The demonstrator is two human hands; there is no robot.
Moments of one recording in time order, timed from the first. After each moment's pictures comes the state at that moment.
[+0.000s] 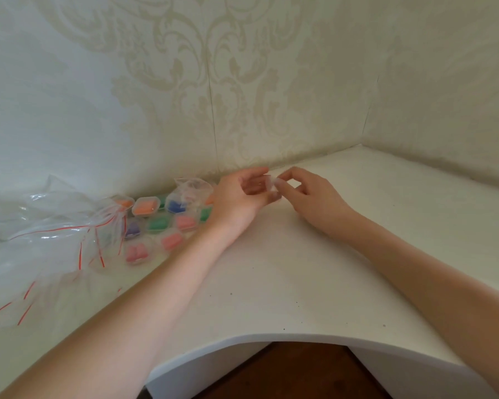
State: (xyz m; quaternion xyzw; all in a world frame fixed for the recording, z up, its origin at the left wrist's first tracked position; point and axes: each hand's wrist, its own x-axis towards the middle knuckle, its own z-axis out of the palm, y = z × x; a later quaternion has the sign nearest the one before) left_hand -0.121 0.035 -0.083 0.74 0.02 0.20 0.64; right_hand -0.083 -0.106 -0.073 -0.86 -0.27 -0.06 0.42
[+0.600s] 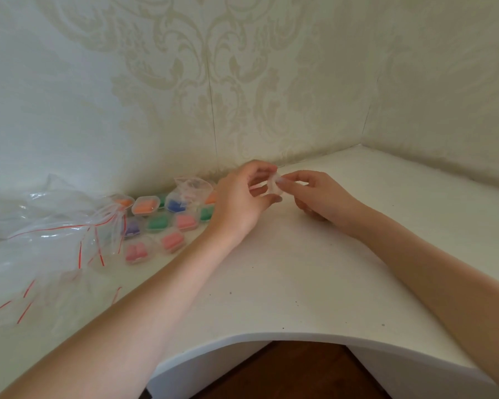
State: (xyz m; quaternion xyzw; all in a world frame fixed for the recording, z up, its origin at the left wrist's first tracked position) left_hand -0.125 0.030 -0.082 0.78 -0.06 0.27 0.57; right_hand -0.077 -0.117 -0.066 -0.83 -0.24 0.07 0.51
